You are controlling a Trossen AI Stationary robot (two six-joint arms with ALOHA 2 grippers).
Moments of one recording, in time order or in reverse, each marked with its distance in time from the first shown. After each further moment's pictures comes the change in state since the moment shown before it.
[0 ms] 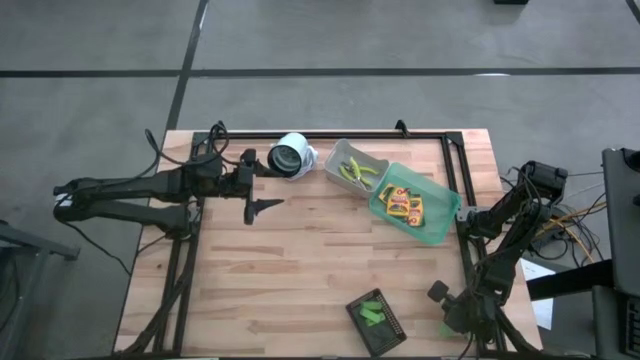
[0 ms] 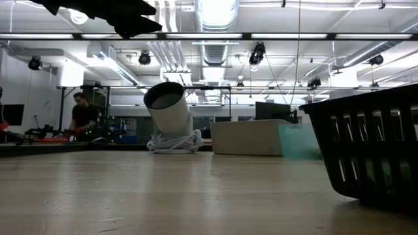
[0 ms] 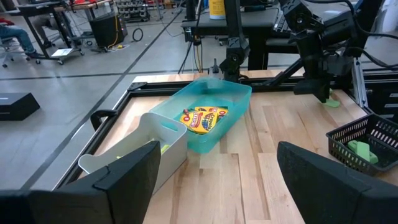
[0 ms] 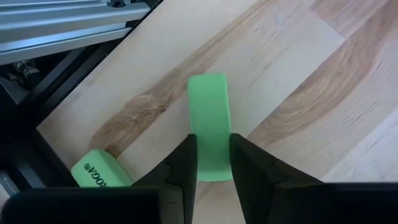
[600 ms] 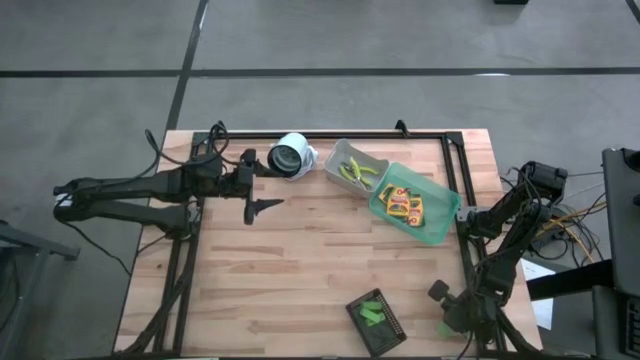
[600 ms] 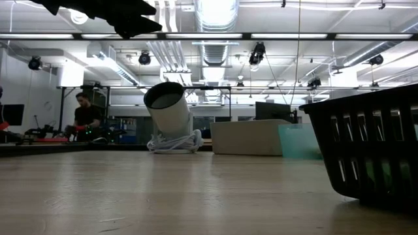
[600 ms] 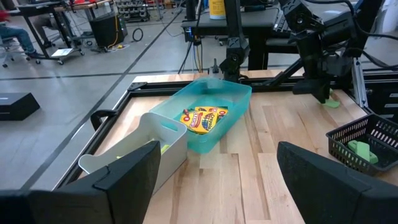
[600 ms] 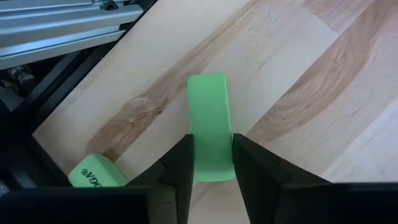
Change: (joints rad) left arm 0.000 0.000 0.000 0.000 0.000 0.000; right arm 0.001 0.001 -0.001 -0.003 0.032 0.038
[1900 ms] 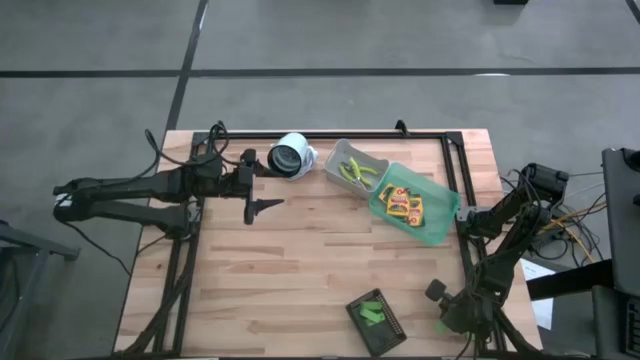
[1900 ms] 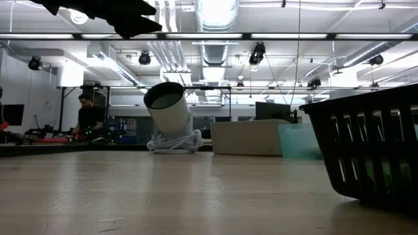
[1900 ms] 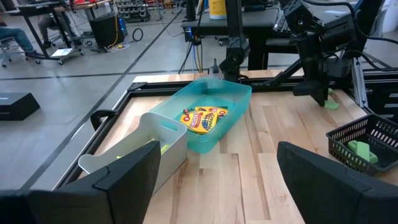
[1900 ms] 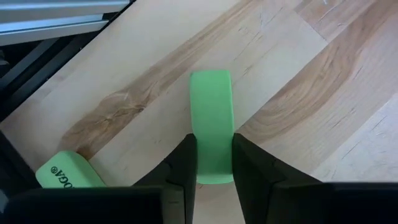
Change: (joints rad) left arm 0.000 0.000 0.000 0.000 0.000 0.000; right arm -0.001 0.037 0.001 0.004 0.001 -0.086
